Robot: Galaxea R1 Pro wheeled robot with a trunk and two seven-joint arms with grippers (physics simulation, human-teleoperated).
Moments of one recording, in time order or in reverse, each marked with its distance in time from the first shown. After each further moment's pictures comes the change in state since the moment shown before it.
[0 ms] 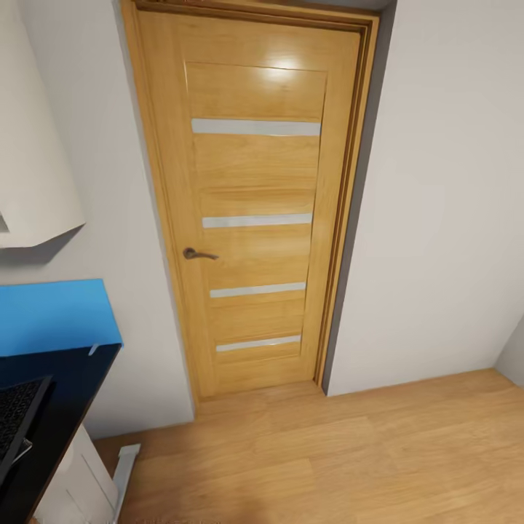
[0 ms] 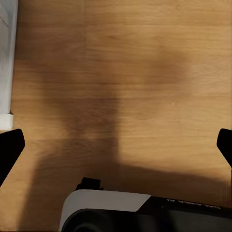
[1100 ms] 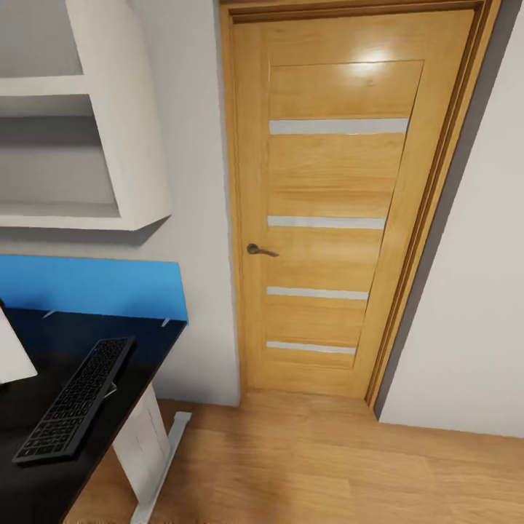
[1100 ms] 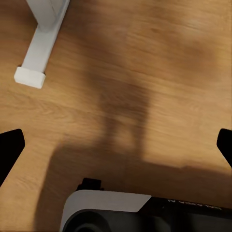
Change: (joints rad) left arm 0.000 0.001 0.002 0.000 -0.001 -0.002 0.000; right arm 0.000 0.000 0.000 0.000 0.001 -0.036 0.000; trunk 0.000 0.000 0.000
